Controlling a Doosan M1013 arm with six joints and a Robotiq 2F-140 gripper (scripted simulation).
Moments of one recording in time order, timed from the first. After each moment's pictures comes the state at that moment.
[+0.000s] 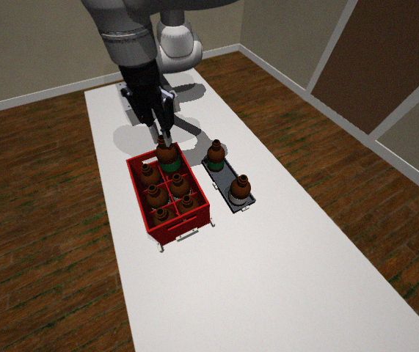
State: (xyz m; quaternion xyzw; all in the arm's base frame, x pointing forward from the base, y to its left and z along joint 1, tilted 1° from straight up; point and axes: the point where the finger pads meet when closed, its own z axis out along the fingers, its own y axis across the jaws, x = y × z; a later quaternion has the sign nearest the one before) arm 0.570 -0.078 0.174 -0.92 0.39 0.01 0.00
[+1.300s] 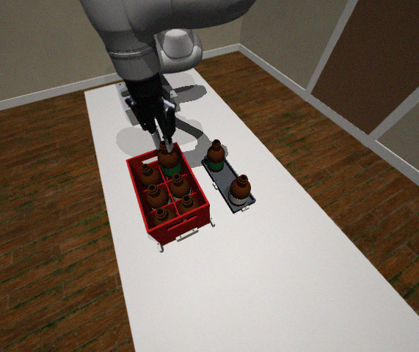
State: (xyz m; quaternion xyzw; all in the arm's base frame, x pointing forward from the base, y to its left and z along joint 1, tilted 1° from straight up) arm 0.570 -0.078 0.148 -0.92 0.39 0.01 0.00
